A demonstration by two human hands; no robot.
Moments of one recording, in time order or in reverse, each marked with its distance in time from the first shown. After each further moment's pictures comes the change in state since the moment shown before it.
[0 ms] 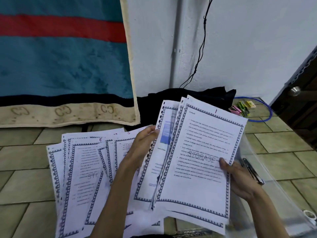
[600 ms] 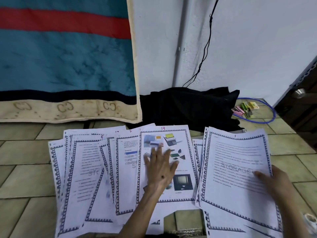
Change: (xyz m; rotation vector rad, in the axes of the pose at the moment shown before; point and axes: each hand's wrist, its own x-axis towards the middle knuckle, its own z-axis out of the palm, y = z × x) left_hand -0.007 -0.091 0.046 1.155 -0.001 0.096; right_hand -0.026 -0.029 -0.062 -0.956 0.802 -0.164
